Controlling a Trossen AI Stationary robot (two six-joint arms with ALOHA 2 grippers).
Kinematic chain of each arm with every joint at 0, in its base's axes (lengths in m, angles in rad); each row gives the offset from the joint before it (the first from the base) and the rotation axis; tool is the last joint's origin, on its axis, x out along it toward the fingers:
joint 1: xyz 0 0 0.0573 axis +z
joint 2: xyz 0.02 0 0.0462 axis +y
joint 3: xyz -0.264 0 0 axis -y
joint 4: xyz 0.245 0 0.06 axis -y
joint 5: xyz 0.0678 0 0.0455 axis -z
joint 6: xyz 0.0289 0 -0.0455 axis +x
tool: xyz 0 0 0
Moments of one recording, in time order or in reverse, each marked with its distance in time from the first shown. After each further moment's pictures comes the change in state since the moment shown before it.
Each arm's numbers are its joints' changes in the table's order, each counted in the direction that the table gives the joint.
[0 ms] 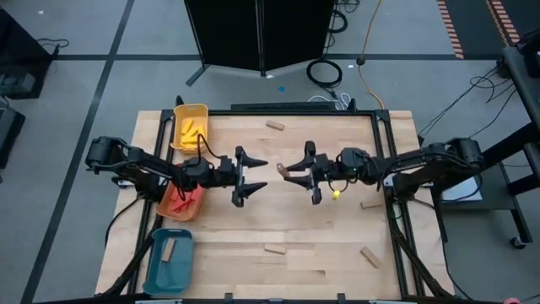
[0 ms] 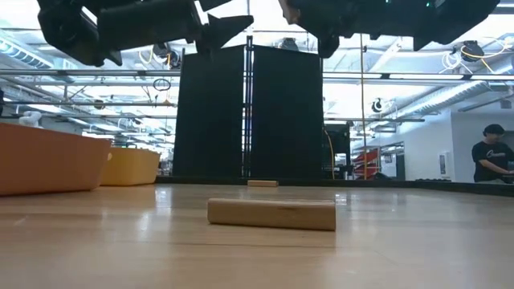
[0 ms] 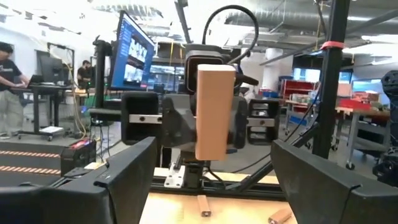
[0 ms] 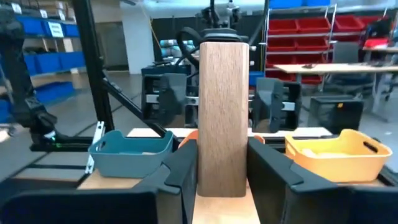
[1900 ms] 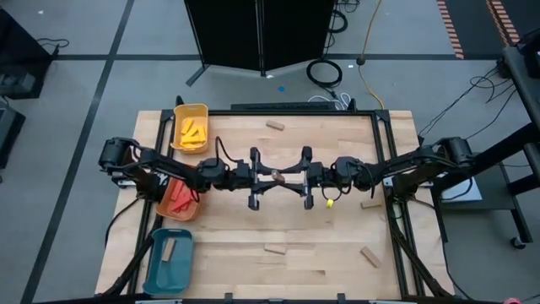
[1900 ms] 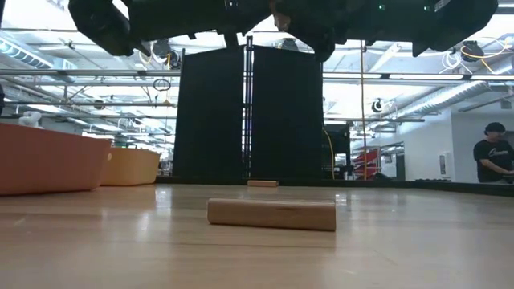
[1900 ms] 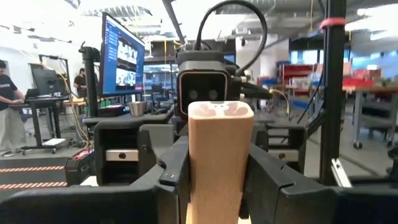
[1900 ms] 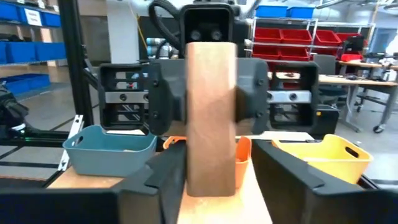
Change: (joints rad) left arm -0.023 0.131 0.199 -0.095 0.019 0.111; right arm 0.060 0.107 0.000 0.116 0.140 -0.078
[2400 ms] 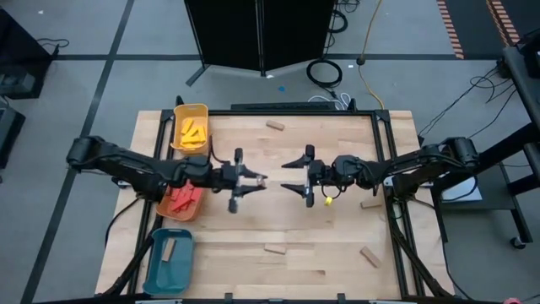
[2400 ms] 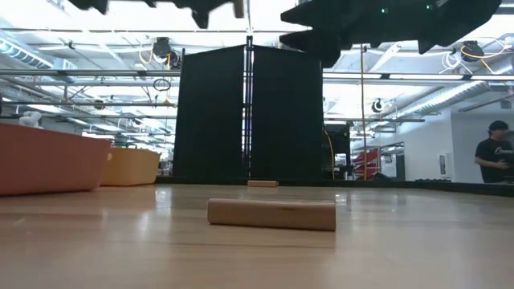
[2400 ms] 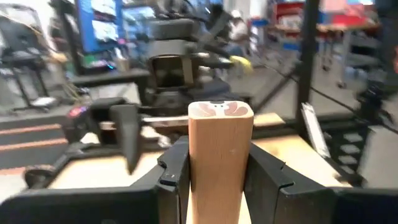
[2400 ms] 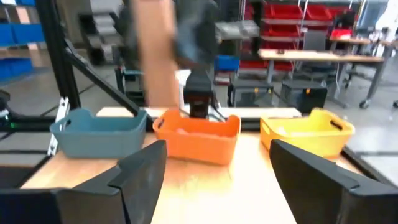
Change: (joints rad) left arm -0.048 -0.356 -0.001 -0.614 -0.018 0.037; right arm -0.004 -0.053 0.000 -0.144 0.031 0.025
